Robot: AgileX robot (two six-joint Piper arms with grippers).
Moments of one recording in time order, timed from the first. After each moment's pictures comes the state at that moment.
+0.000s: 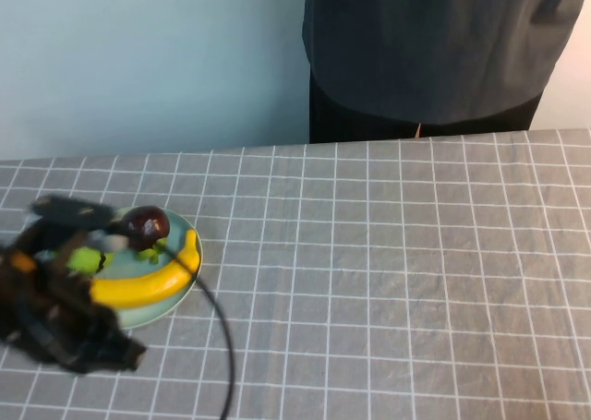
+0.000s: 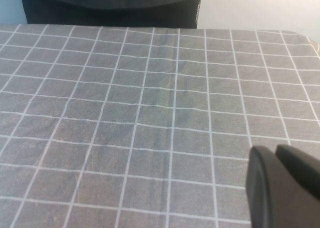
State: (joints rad) right arm -0.03 -0.03 0.03 0.07 0.34 -0.13; left arm -0.25 1.21 -0.82 -0.29 1.04 0.37
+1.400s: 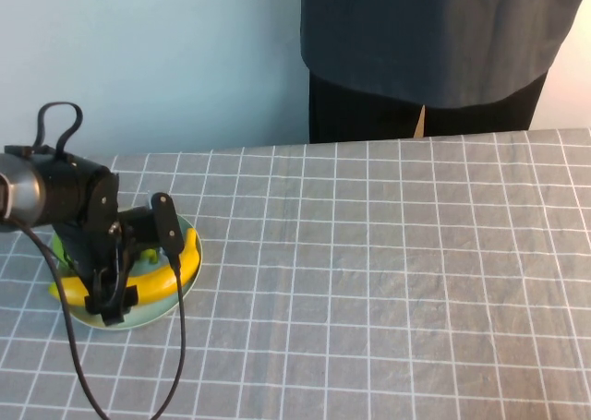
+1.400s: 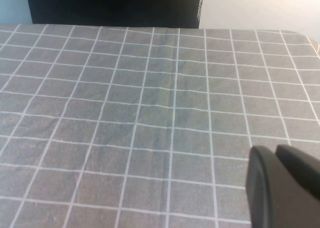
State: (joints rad) right arm -0.03 -0.03 0.03 0.07 0.34 -0.13; left arm -0.23 1.97 -1.13 0.27 0.64 0.91
